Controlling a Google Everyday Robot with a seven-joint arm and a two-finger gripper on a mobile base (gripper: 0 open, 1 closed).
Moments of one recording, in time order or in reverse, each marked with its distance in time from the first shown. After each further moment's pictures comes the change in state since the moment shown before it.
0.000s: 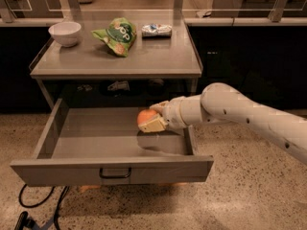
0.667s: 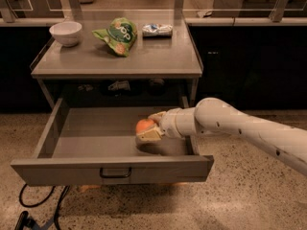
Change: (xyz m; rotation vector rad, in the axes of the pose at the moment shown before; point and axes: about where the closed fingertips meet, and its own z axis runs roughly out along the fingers) arm 0.032 0.011 0.033 0.010 0.008 0.044
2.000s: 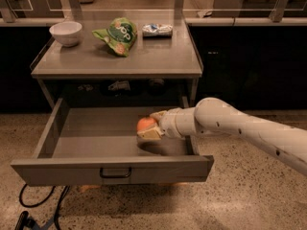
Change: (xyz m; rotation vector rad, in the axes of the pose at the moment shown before) arm 0.000 0.000 0.000 0.000 0.000 0.000
